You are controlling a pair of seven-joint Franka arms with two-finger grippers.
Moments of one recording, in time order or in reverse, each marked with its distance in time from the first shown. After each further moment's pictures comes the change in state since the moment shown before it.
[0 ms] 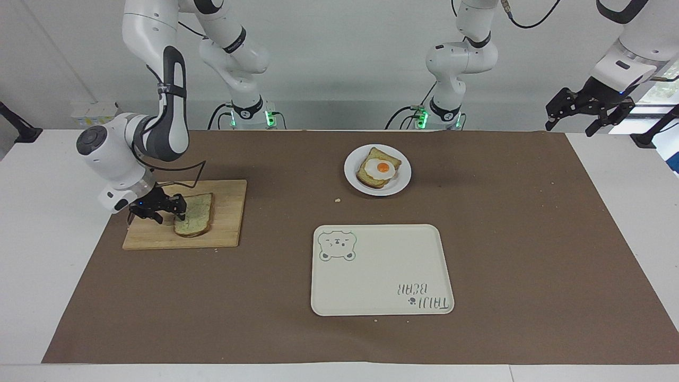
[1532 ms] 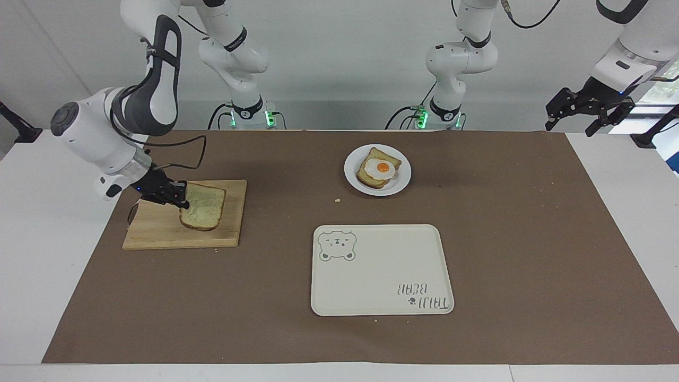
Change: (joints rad) left arm 0.000 0.000 0.000 0.000 0.000 0.000 0.000; right arm 0.070 -0.090 0.024 0.200 0.172 -0.363 0.185
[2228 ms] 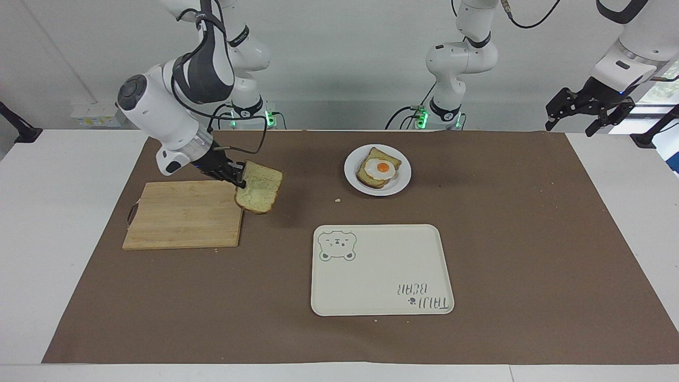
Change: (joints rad) left arm 0.000 0.000 0.000 0.000 0.000 0.000 0.000; right arm 0.227 -0.129 0.009 -0.131 0.114 0.024 0.446
